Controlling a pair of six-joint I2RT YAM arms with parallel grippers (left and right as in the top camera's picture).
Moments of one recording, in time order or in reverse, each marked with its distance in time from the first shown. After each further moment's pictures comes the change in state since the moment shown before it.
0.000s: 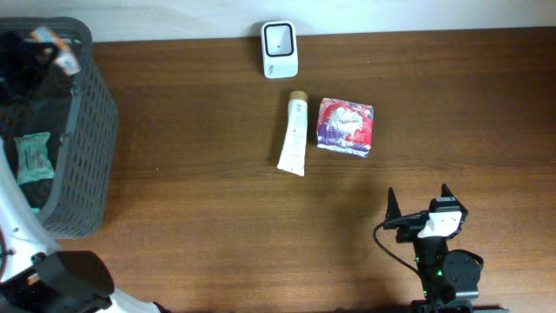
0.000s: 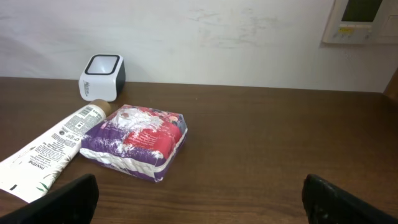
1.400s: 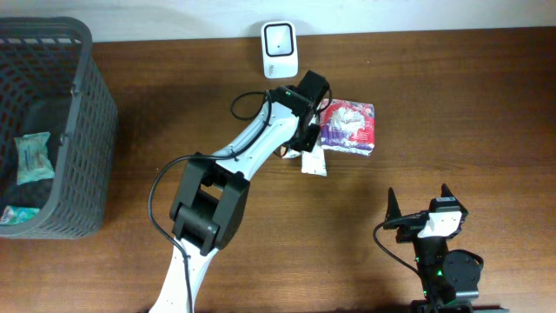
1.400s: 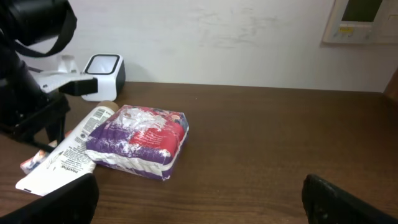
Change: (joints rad) left arm -1.101 0.566 -0.033 -0.084 -0.835 0.237; right arm 0.000 0.001 0.000 0.000 0.000 0.000
